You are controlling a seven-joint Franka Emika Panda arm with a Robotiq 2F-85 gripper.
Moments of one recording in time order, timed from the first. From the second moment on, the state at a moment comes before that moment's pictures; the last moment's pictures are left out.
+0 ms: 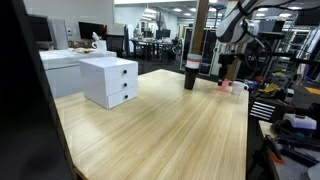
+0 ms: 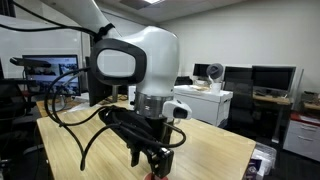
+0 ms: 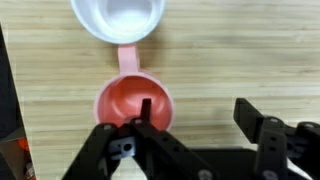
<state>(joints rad) -0.49 0.27 -0.36 -2.19 0.12 2.34 -0.80</state>
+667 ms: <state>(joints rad) -0.49 0.27 -0.36 -2.19 0.08 2.34 -0.77</state>
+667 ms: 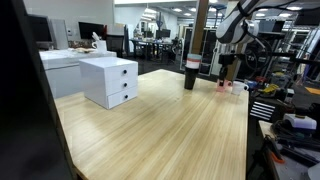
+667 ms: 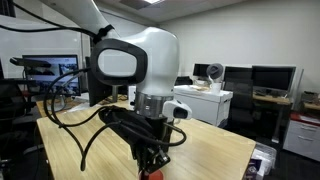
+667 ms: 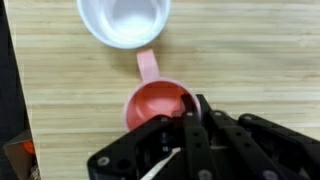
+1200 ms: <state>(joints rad) -0.45 0.19 -0.38 -2.18 -0.11 2.33 -0.57</state>
